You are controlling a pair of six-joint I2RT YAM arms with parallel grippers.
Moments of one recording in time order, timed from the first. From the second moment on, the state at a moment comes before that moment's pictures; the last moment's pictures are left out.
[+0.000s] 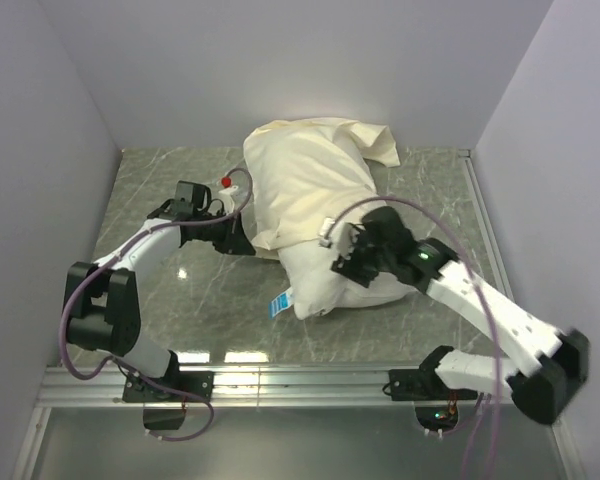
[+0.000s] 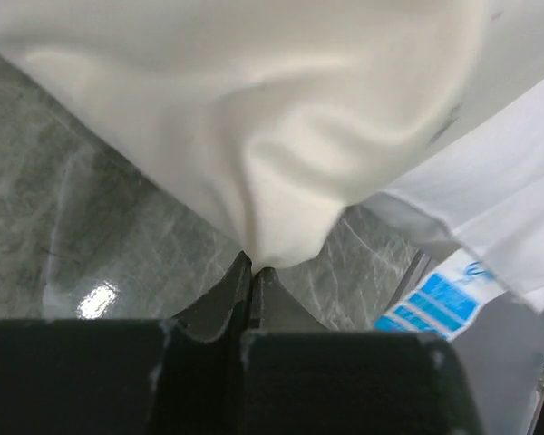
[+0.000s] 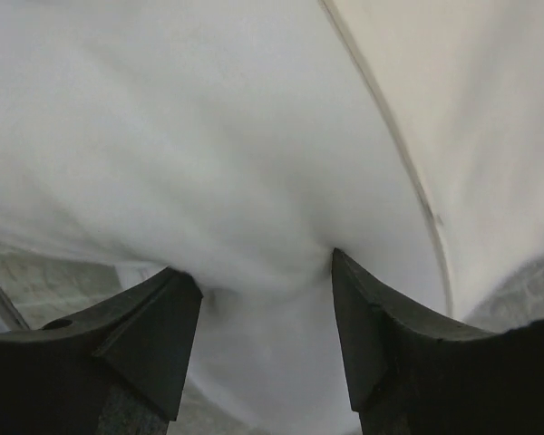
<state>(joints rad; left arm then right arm) -0.19 1.53 1.00 -0.43 0.83 0.06 0.63 1.06 1.00 -0.74 -0.14 -0.57</state>
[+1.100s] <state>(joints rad) -0.16 1.59 1.10 -0.49 0.94 -0.06 0.70 1.25 1.33 -0.74 -0.20 -0.43</state>
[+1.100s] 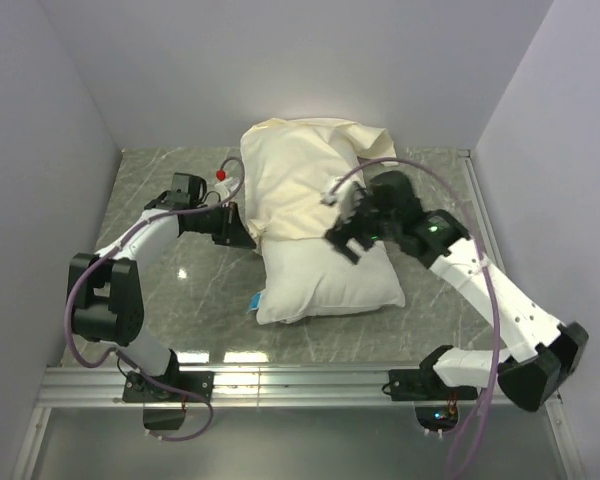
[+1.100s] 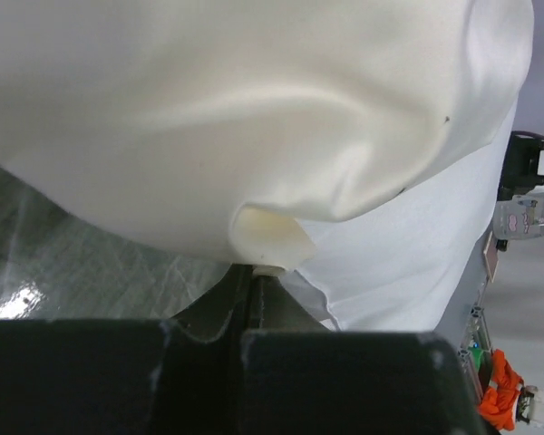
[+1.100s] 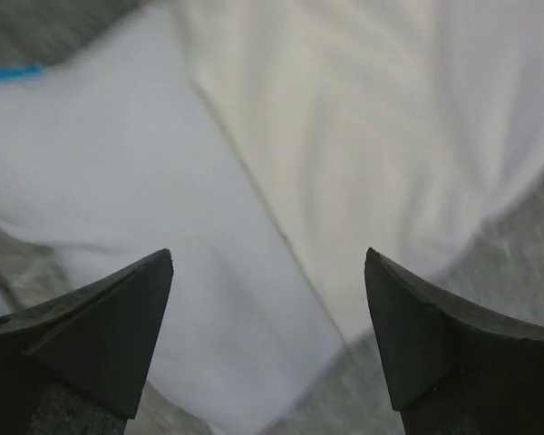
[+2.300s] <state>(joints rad) -0.20 1.62 1.13 -0.59 0.94 -0.05 1.08 0.92 0.94 -0.52 0.13 -0.82</state>
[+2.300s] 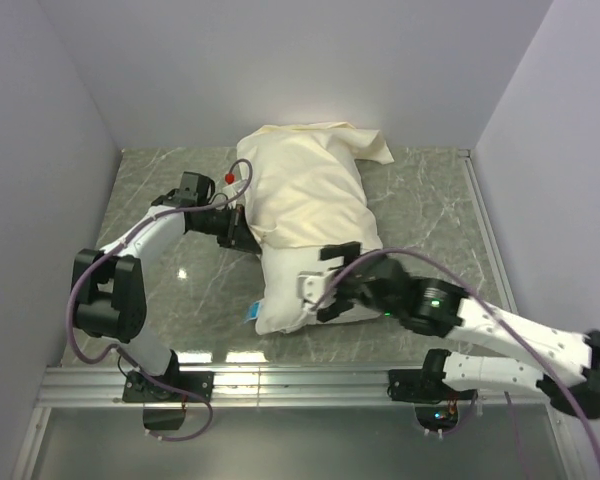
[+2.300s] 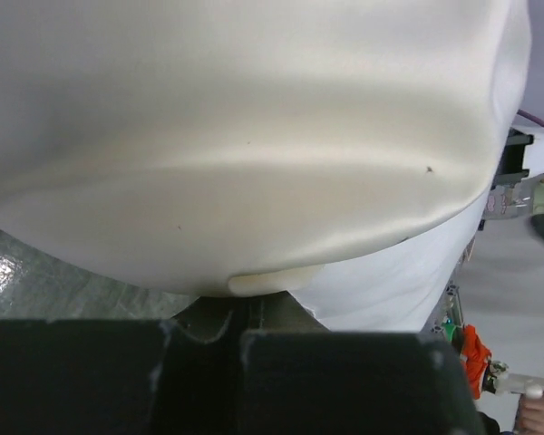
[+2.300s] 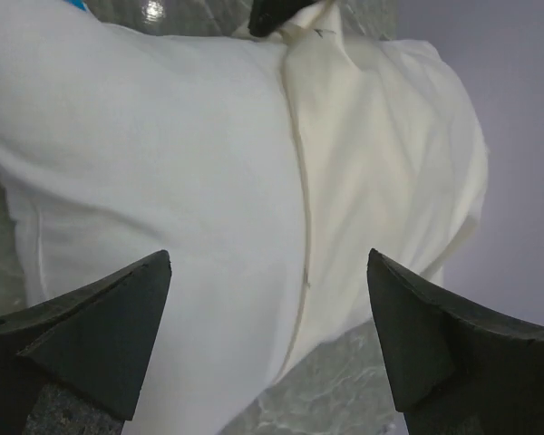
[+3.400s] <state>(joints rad) -0.14 1.55 1.08 -0.73 0.98 0.26 0.99 1.88 1.40 -0.12 0.56 -0.81</state>
